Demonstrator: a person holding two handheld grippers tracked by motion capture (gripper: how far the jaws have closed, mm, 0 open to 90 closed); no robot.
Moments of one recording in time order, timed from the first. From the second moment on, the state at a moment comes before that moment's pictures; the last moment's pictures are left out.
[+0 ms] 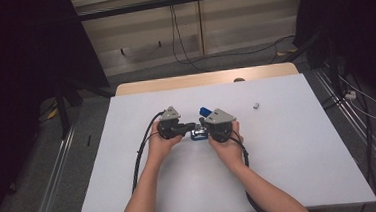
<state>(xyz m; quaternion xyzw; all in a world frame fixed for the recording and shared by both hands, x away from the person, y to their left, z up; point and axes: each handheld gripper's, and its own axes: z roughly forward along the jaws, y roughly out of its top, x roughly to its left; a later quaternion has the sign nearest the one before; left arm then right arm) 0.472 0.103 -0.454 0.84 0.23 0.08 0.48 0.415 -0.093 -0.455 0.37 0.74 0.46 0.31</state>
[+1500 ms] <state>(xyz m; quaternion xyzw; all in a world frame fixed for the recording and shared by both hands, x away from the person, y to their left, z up) 0.470 0.103 -0.454 0.84 0.23 0.08 0.48 0.412 -0.150 -0.438 0.40 0.74 0.41 0.35</state>
